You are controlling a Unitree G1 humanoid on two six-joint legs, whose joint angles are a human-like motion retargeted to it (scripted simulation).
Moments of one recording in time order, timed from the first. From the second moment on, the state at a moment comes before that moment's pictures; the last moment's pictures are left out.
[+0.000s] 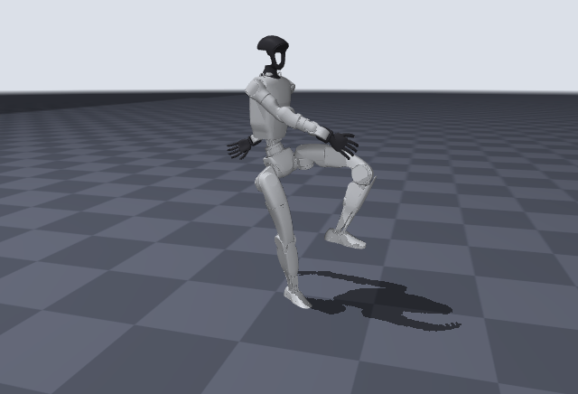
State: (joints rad) left arm 0.54 0.16 0.04 1.70 0.28 0.26 -0.43; right arm -0.97 0.01 -0.02 1.25 -0.33 0.02 0.26; waist 0.46 -0.17 0.42; left_leg -0.97 0.55 0.52 1.77 -0.24 0.23; right_leg 0.08 -0.08 0.01 0.27 -0.02 -0.23
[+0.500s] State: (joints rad) left arm 0.15 0.20 0.13 1.62 0.03 0.11 -0.16; right arm -0.66 0.09 -0.03 1.37 -0.39 0.07 0.23; waist -0.13 -0.01 -0.20; left_leg 0.04 0.06 0.43 0.03 -0.08 -0.10; right_leg 0.05 0.03 -0.42 0.06 -0.09 -0.09
